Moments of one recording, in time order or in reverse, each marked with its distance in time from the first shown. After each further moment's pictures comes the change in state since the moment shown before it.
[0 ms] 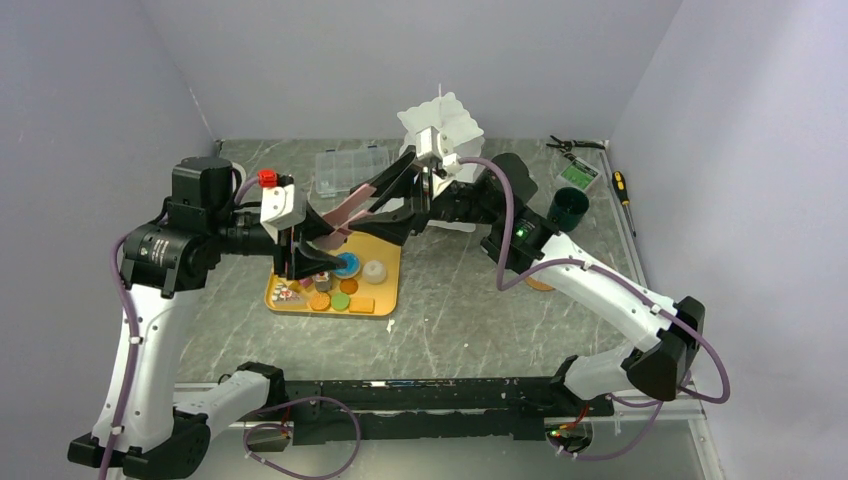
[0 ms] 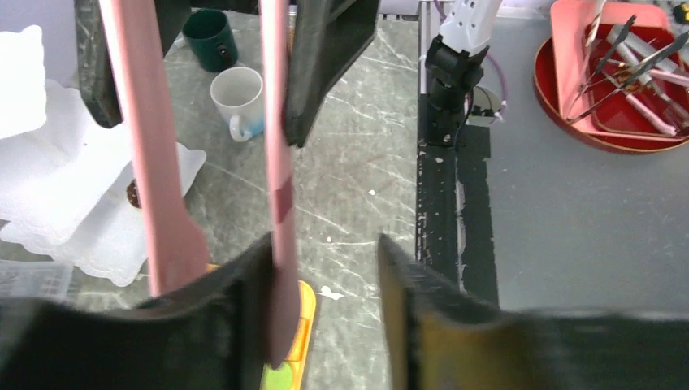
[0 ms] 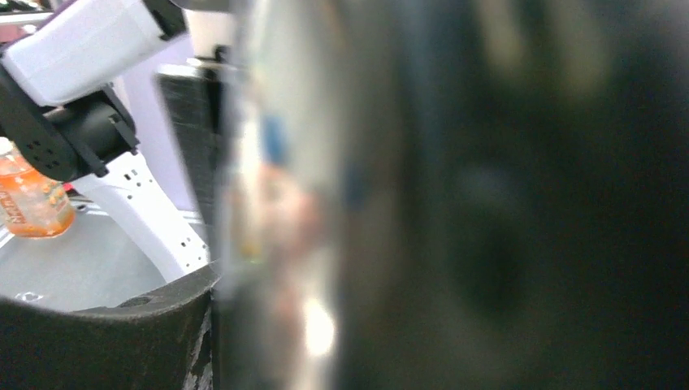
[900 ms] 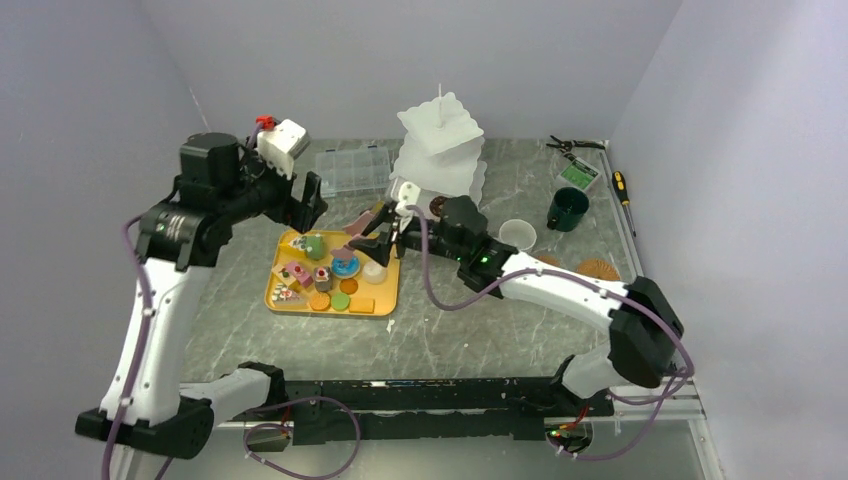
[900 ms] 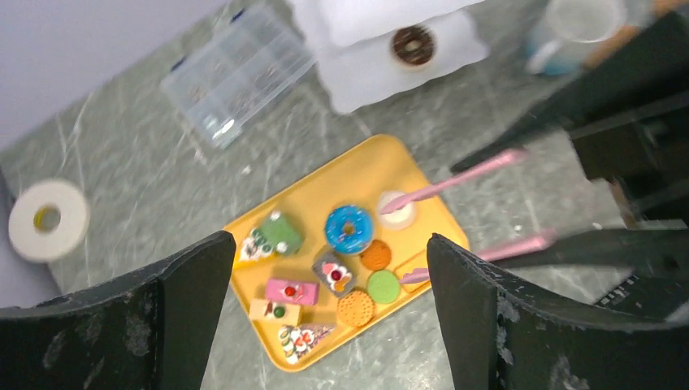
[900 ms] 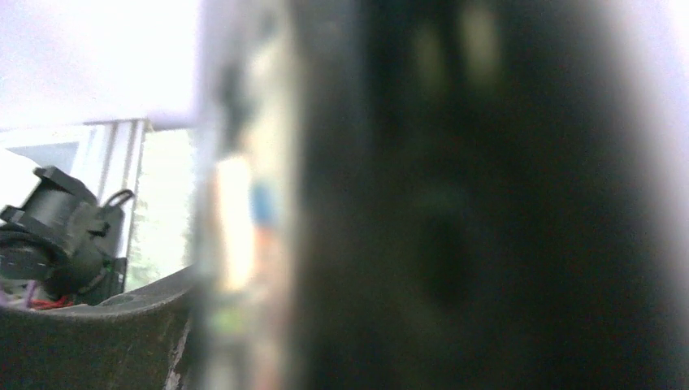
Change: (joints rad) left arm -0.004 0.048 0.045 0.175 -0.776 -0.365; right arm 0.032 0.062 -0.321 0.116 0.324 -0.197
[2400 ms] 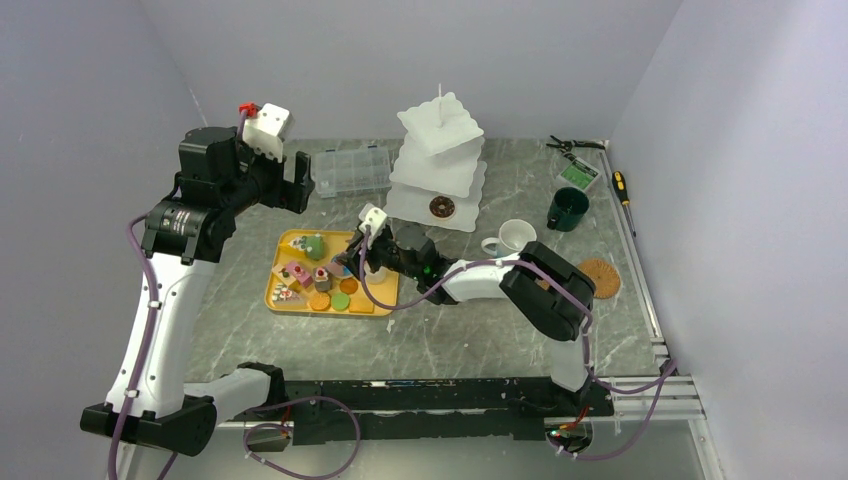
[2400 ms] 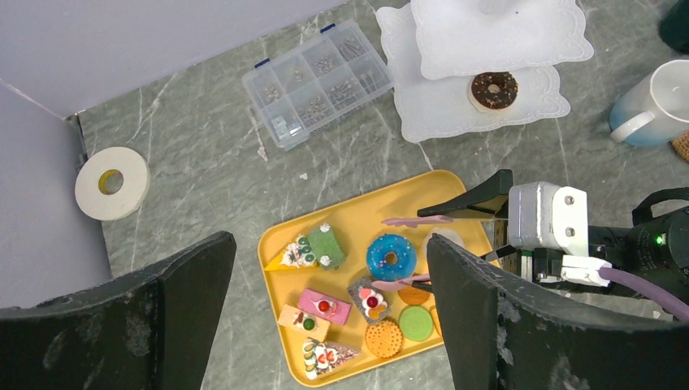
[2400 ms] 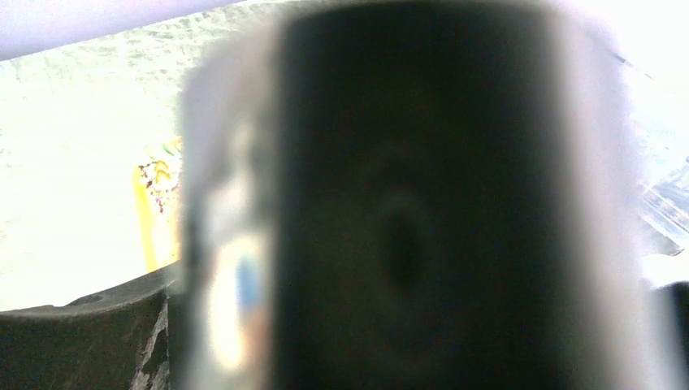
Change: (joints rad) left arm 0.040 0.045 -0.065 0.149 -0.239 -0.099; right arm 0.048 0.503 -0.016 0.348 0.281 0.035
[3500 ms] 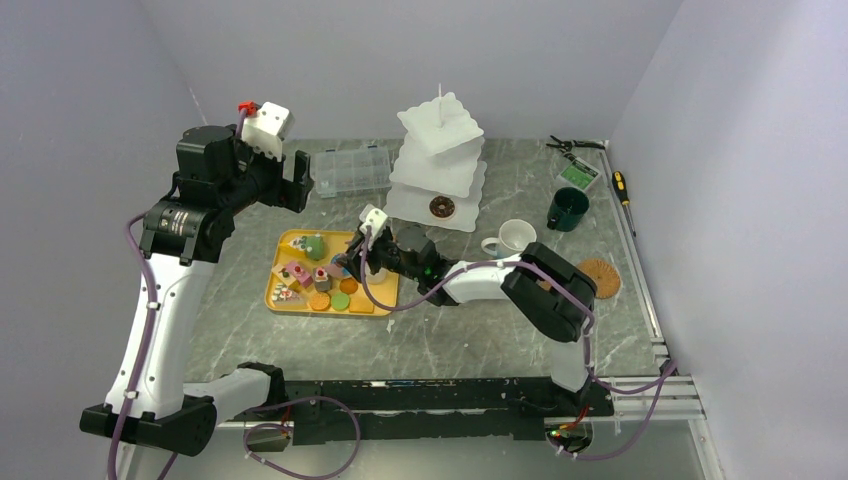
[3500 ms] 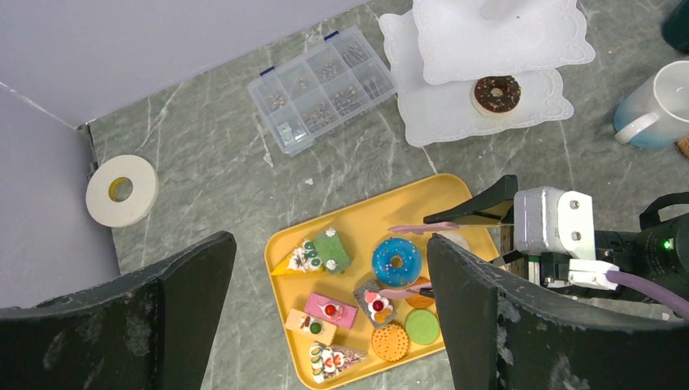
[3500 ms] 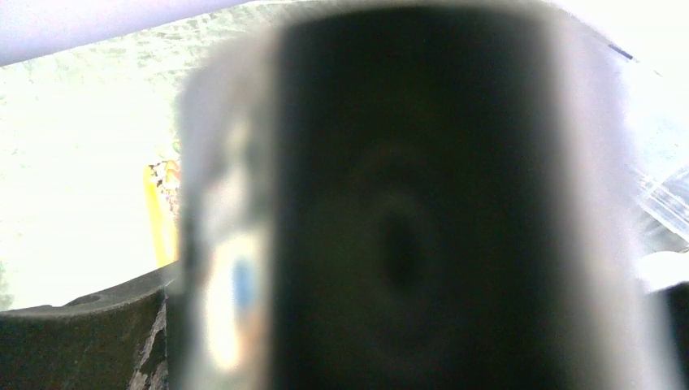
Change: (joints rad) left arm 0.000 0.000 0.011 0.003 0.001 0.018; right arm 0.006 -0.014 -0.011 0.000 -0.002 0.018
